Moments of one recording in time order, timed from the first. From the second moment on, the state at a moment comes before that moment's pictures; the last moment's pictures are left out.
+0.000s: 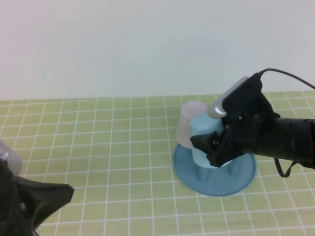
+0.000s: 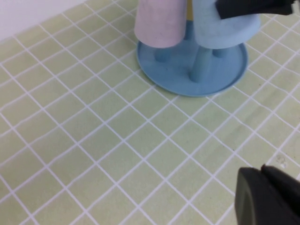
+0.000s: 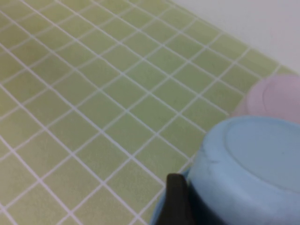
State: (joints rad) right arm 0.50 1.61 -0.89 1.75 0.23 -1.95; left arm -0.10 0.76 -0.67 -0.79 0.85 0.96
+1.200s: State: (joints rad) right arm 0.50 0.69 -0.29 1.71 0.09 -1.91; left arm -0.10 0.75 -0.67 -0.75 0.90 0.90
